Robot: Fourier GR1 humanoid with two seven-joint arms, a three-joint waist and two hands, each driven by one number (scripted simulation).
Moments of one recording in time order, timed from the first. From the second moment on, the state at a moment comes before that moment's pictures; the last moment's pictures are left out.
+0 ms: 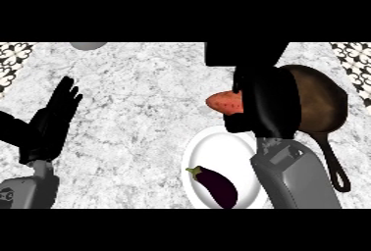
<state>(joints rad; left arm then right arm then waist) -0.17 0.23 0.08 -1.58 0.16 0.08 0.24 -0.56 -0.01 0.24 -1.73 1.39 0.34 0.59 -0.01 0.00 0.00</state>
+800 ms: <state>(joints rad) -0.16 0.20 0.08 -1.58 0.15 0.07 0.22 -0.55 -0.29 -0.23 -1.47 1.13 0.07 0.26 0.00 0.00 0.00</state>
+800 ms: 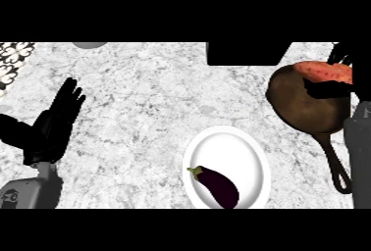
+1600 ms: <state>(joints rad) -0.20 0.18 0.06 -1.58 0.12 0.07 0.24 -0.74 -0.41 -0.37 -0.61 1.05 -0.32 -0.17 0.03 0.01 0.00</state>
